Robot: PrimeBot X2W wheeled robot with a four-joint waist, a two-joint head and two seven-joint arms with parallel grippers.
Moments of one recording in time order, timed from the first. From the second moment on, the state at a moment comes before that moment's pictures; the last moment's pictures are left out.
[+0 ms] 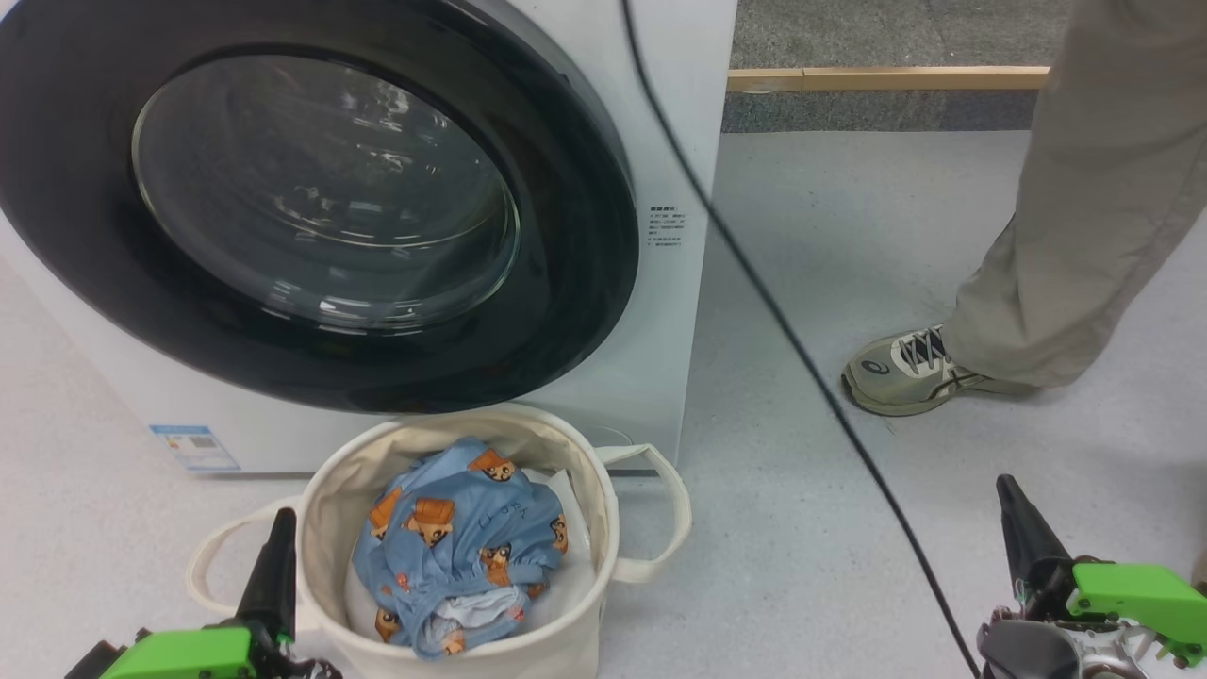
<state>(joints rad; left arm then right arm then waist) -0.08 0.04 0.08 0.28 -1.61 -0.12 0.11 -0.09 -0.05 -0.13 0.28 1.60 0.13 0.11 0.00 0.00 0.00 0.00</state>
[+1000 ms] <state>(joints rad) -0.08 0.04 0.08 0.28 -1.61 -0.12 0.11 -0.09 -0.05 -0.13 0.28 1.60 0.13 0.11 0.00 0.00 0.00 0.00</state>
